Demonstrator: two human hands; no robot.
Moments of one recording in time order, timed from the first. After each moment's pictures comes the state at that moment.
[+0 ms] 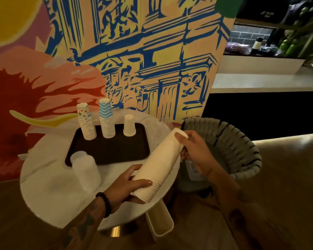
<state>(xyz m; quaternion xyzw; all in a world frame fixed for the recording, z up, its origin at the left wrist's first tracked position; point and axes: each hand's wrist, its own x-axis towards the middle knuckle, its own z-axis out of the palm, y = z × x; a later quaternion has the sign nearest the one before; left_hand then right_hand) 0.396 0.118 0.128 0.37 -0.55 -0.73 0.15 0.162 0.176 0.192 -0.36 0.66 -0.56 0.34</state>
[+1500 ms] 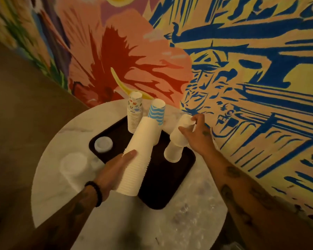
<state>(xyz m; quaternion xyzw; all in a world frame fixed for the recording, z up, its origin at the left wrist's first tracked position) 0.311 -0.068 0.087 0.63 -0.22 -0.60 0.44 0.097 -0.255 0.128 -0.70 0.57 -0.30 0.30</state>
